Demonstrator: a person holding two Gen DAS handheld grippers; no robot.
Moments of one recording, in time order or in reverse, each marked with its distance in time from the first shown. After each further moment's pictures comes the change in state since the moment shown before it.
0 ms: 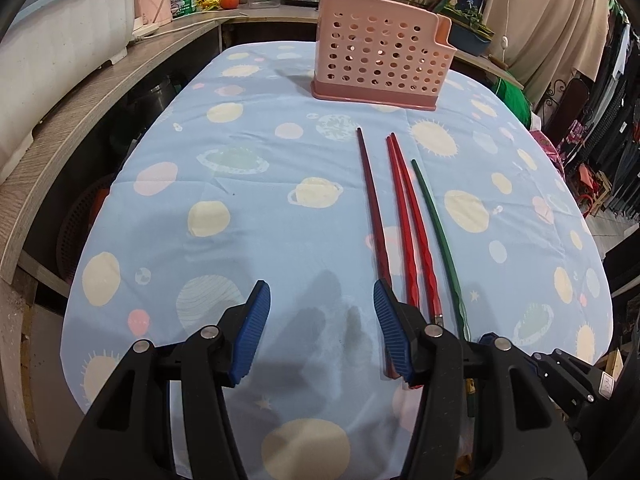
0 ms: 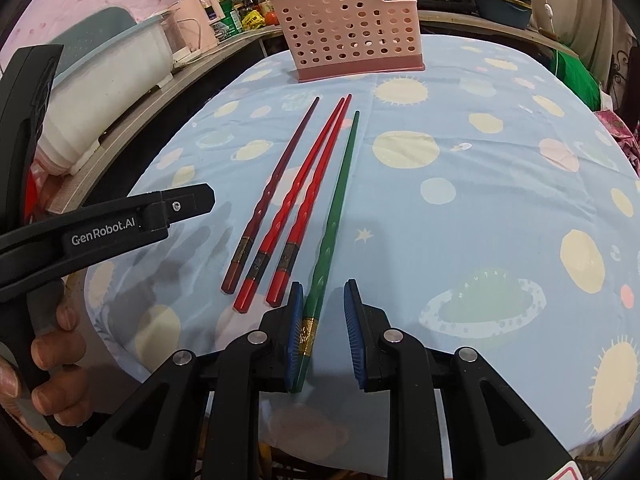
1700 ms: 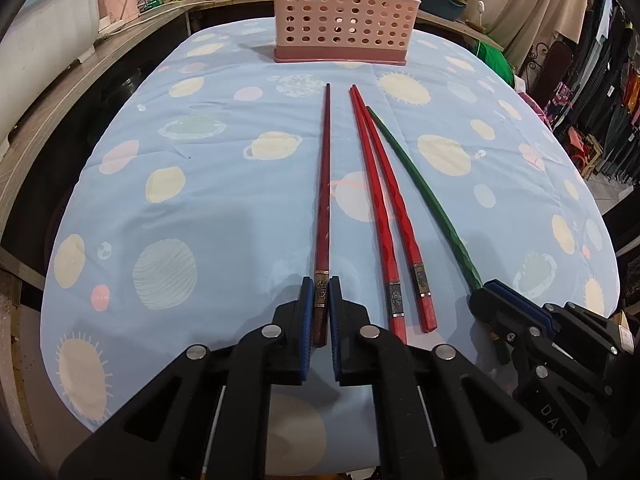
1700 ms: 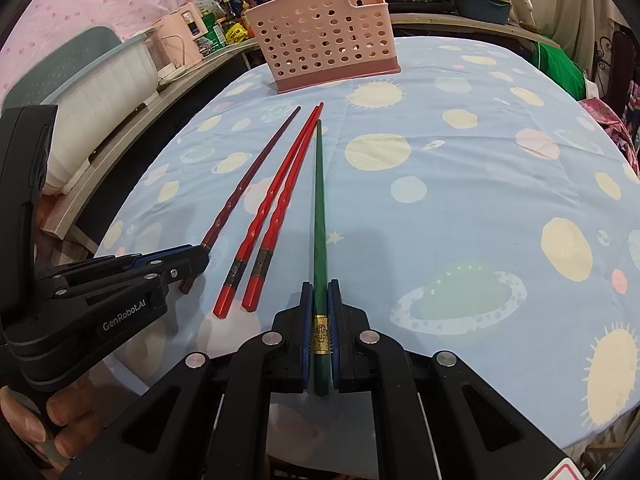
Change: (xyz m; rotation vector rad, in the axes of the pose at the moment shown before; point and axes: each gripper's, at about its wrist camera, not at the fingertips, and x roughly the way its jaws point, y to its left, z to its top) left arm 0.016 -0.023 -0.023 0.090 0.074 -0.023; right arm -0.003 -0.015 -0.001 0.059 -0.034 -0.020
